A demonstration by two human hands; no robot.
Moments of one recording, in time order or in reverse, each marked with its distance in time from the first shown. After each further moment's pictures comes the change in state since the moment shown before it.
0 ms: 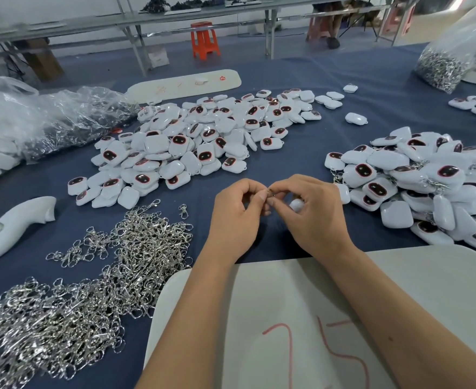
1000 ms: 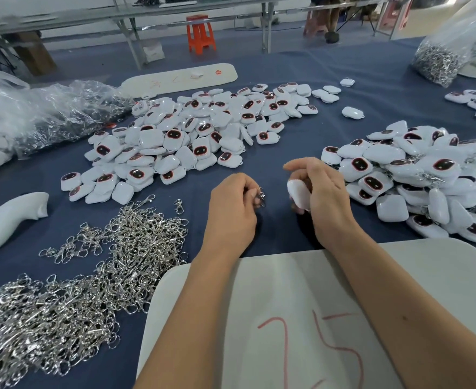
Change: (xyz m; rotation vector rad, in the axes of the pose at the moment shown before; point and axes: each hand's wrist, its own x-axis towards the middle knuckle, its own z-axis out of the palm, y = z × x) left_hand -0.001 -0.003 0.004 0.303 0.083 0.098; right_hand 0.011 0.020 0.002 0.674 0.109 0.680
